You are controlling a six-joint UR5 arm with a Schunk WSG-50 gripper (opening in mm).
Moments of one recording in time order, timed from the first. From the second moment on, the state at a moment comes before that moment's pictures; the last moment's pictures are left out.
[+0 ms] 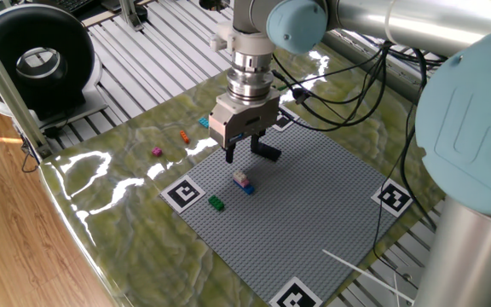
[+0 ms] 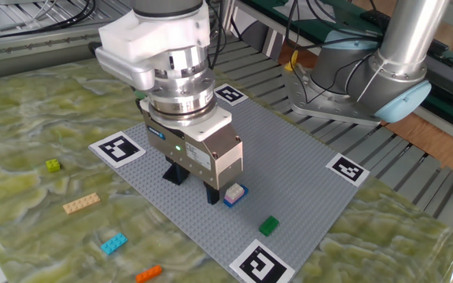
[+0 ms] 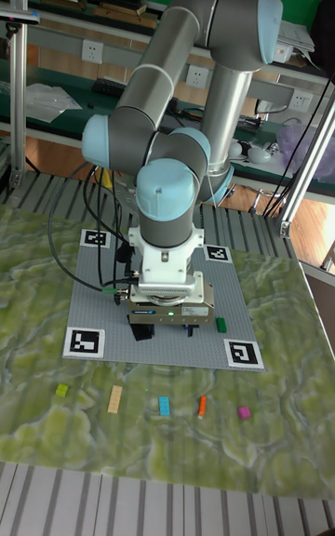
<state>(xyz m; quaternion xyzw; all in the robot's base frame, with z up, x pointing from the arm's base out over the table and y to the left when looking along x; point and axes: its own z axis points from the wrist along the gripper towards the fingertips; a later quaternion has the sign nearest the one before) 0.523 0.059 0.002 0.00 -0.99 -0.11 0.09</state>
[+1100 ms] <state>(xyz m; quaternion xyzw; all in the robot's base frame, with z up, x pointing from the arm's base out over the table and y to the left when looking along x) 0.522 0.060 0.000 0.00 -0.99 -0.10 0.09</state>
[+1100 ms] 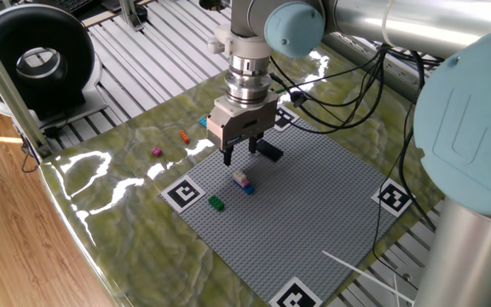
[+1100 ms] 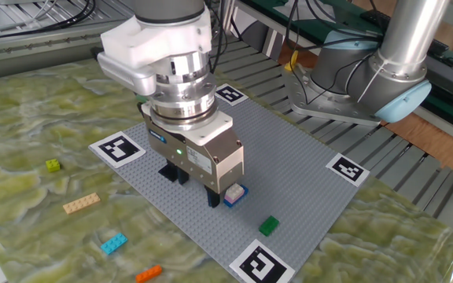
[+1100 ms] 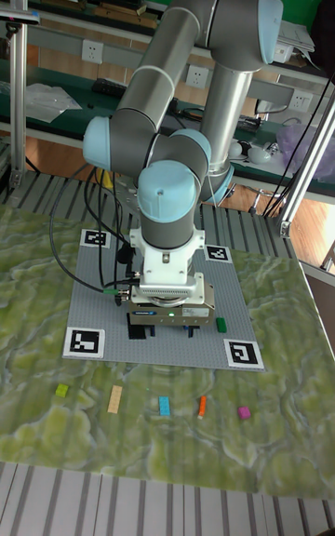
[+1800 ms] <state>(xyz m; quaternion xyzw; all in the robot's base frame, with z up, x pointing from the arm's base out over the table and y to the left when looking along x) 0.522 0.043 0.001 0.00 -0.99 -0.09 0.09</state>
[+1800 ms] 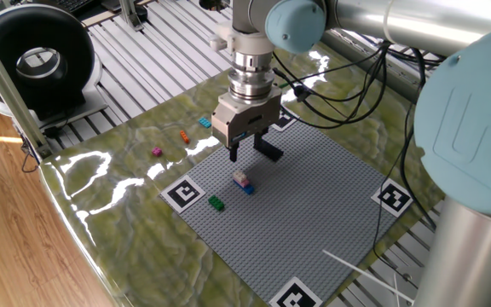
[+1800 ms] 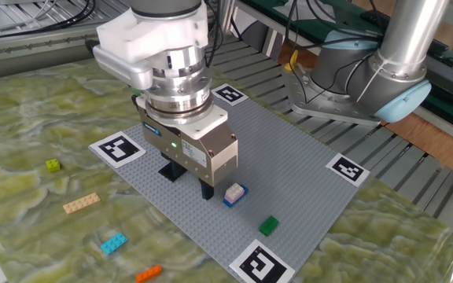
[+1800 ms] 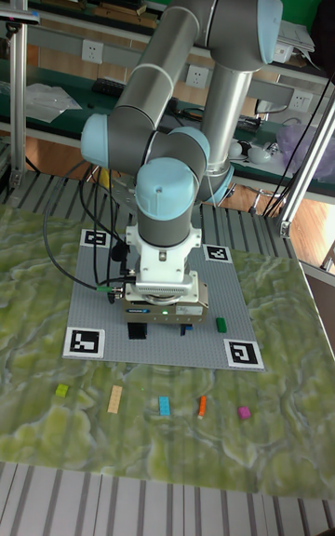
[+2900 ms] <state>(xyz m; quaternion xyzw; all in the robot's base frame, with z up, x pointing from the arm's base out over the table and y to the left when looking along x) 0.525 0.040 -0.003 0.01 -0.99 -0.09 0.09</state>
